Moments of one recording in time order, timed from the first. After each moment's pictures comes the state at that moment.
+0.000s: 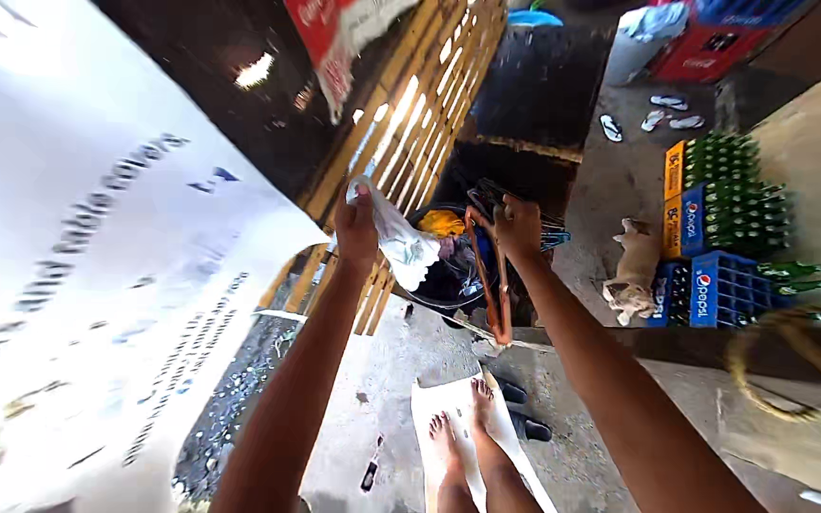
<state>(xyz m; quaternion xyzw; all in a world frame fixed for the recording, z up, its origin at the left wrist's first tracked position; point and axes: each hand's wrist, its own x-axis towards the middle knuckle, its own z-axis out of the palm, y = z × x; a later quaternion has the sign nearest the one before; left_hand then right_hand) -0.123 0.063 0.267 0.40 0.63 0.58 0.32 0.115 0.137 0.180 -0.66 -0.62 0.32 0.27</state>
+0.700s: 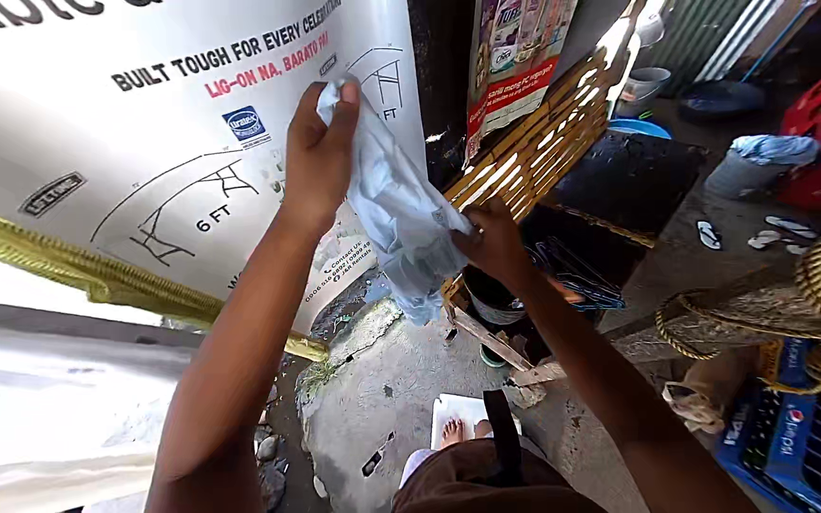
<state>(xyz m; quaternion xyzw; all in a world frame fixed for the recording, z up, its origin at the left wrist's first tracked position) -0.161 -0.184 0.588 0.54 0.58 0.61 0.07 0.024 -0.069 0.432 -0.27 -0.84 0.28 0.38</state>
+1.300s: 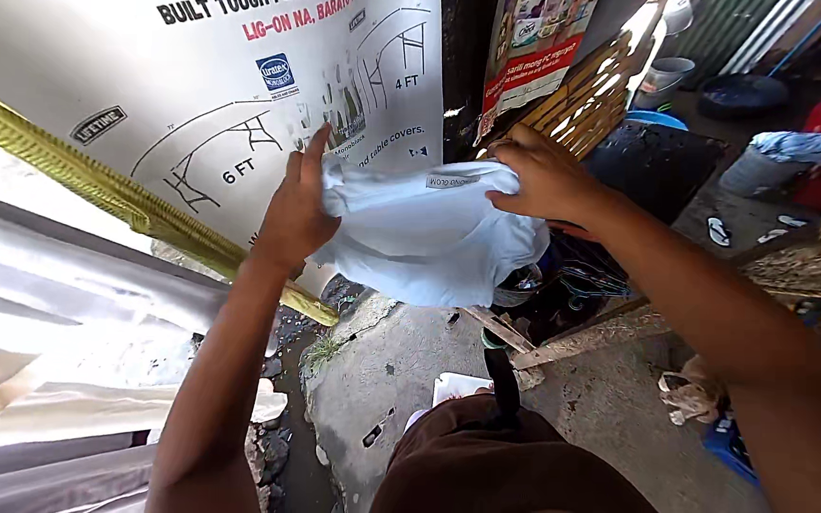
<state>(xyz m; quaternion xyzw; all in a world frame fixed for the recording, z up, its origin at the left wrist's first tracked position) -0.212 -0.290 0.524 0.59 0.76 0.24 -0.08 0.049 -0.065 0.509 -0.15 -0.96 0.10 0.20</state>
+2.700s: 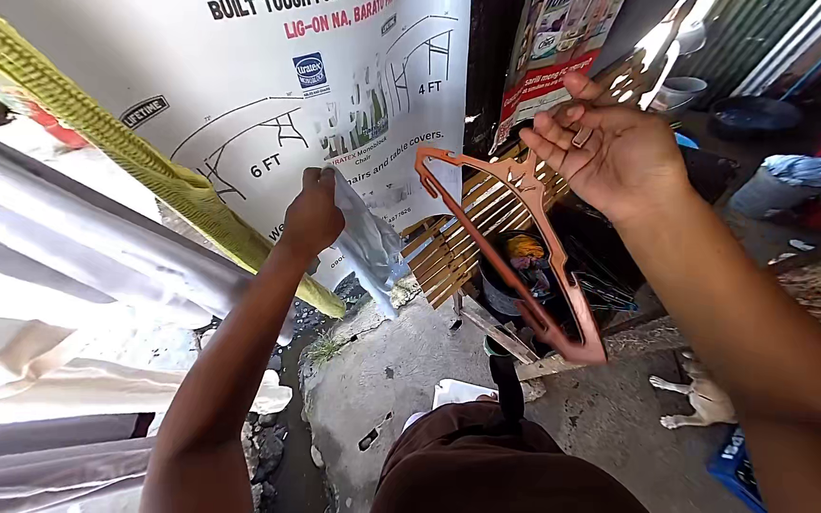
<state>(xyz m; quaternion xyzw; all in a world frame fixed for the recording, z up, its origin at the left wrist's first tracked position) -0.234 -0.289 0.509 0.46 0.87 0.18 0.03 0.050 -0.114 0.562 -0.19 -0.44 0.76 0.44</state>
